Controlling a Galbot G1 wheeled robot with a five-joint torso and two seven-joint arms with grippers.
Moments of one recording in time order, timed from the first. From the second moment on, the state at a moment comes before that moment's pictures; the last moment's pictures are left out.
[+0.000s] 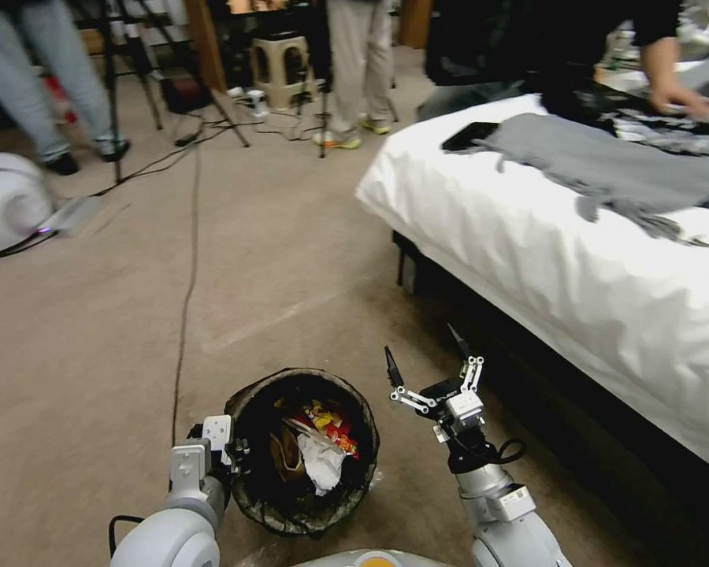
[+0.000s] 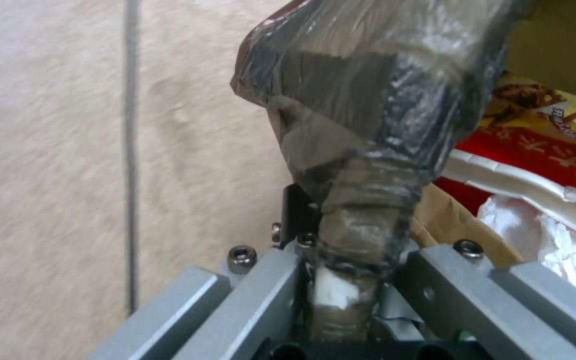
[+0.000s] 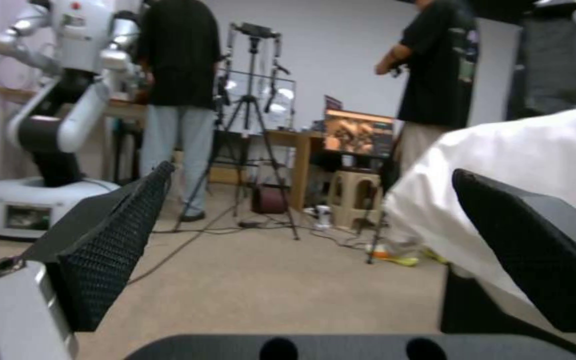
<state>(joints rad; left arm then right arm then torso) 1.73 -1.31 -0.48 -2.26 -0.41 0.70 -0.38 -1.53 1.24 0.16 1.95 -0.04 0.56 0.13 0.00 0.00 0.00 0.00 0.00</state>
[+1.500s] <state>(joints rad) 1.70 -1.31 -0.46 -2.24 -0.49 0.65 -0.36 -1.55 1.25 0.17 1.96 -0.06 0.57 0.13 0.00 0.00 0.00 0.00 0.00</state>
